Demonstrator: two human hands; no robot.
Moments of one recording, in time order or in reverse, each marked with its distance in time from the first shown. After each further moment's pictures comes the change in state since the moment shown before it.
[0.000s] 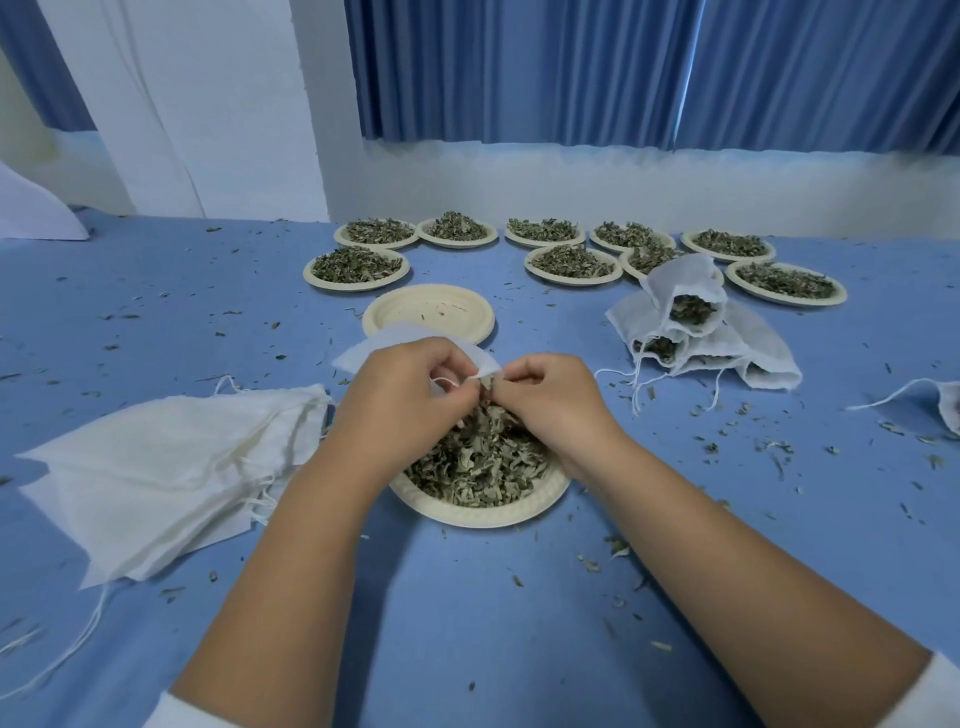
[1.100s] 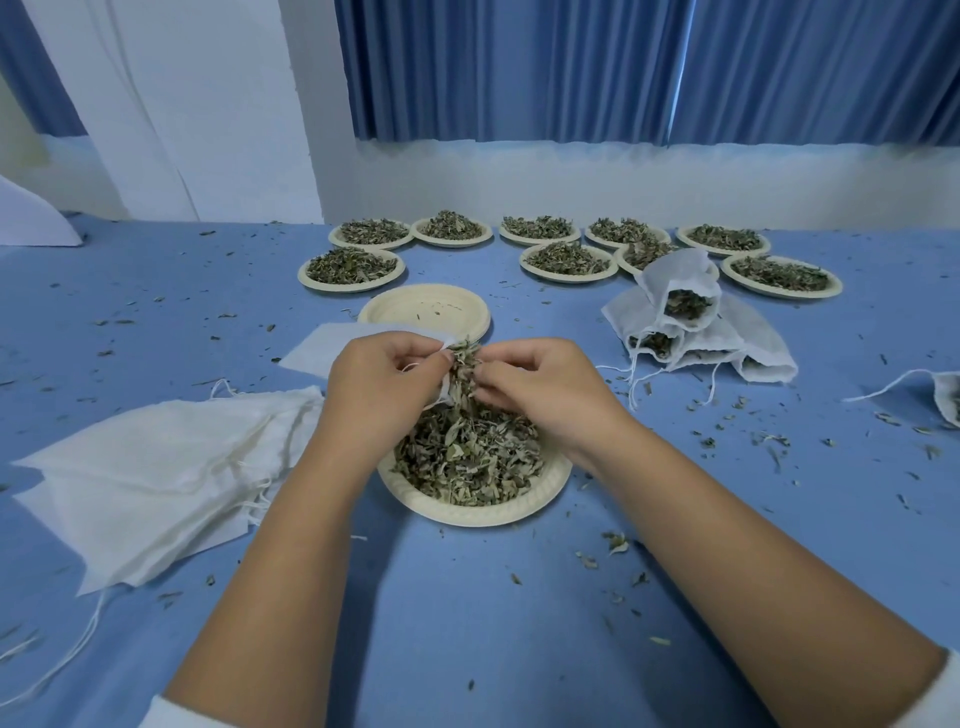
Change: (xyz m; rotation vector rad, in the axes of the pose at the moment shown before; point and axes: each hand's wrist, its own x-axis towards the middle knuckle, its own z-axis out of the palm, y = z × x) left_hand 0.004 0.000 -0.004 -0.325 0.126 -0.264; right_hand -0.005 -0.012 -0.007 0.225 -0.184 -0.051
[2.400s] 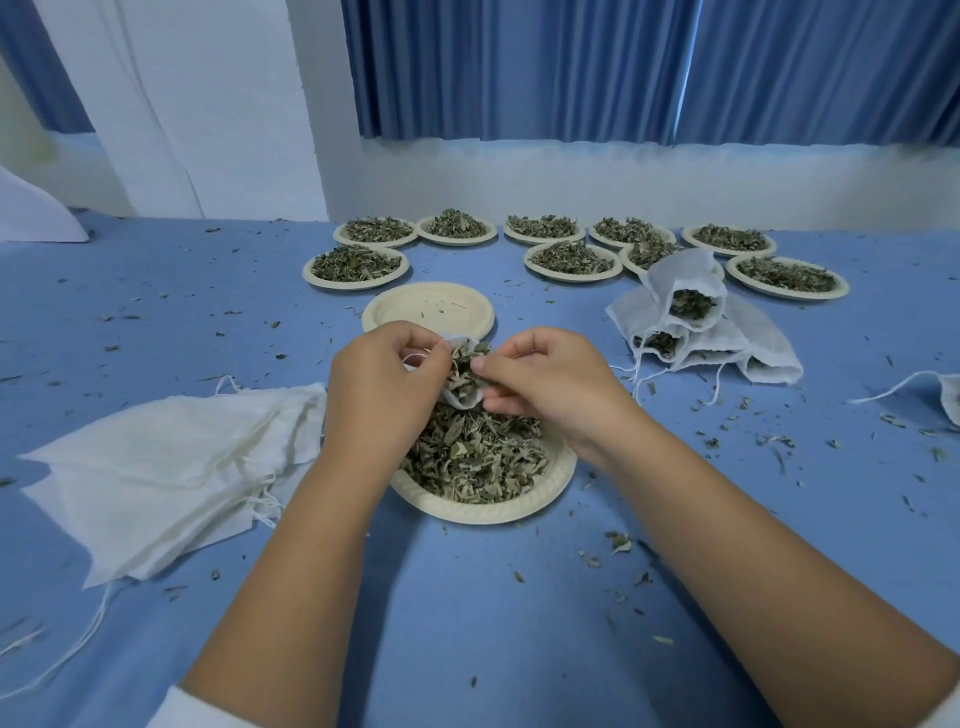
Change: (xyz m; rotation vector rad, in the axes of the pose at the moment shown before) left_hand -0.001 -0.004 0.006 0.187 0.175 0.129; right_hand -0.002 -0.008 0.000 0.046 0.053 0.083
